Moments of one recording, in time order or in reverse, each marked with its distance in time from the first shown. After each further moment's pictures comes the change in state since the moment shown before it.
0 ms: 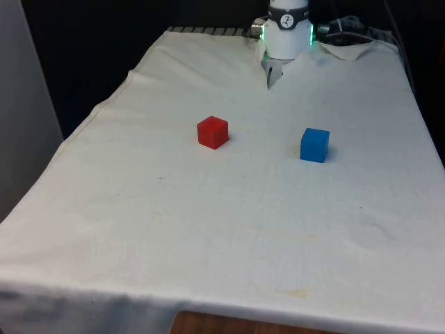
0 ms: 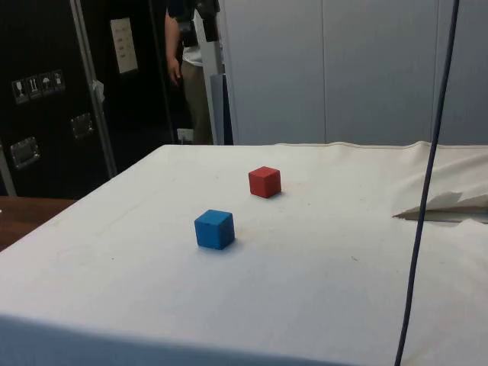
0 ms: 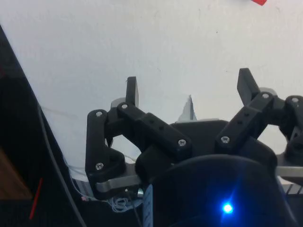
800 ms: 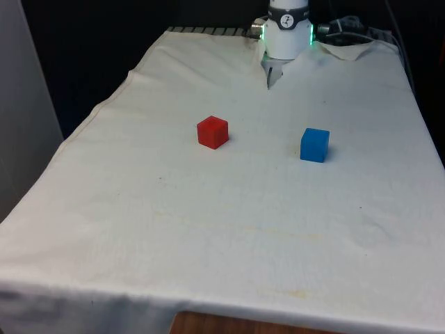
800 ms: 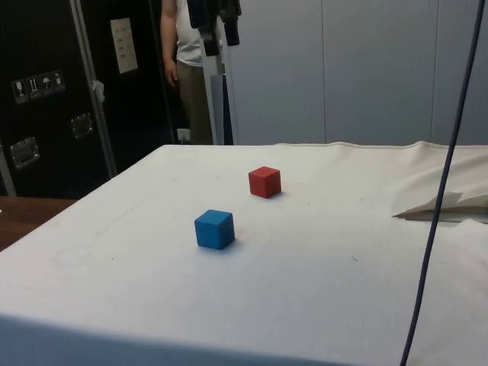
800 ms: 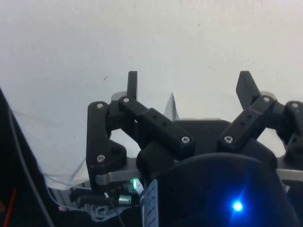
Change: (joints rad) arm 0.001 -0.102 0.006 -0.164 -0.077 0.085 0.090
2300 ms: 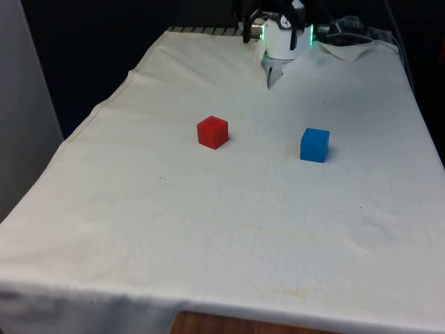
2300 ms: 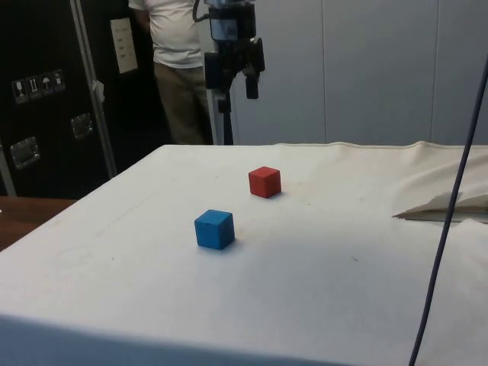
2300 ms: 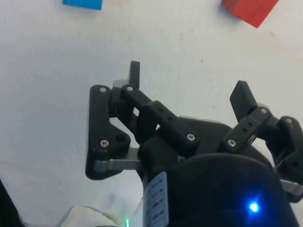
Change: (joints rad) arm -0.001 -0.011 -0.019 -0.296 -0.029 0.392 0.205
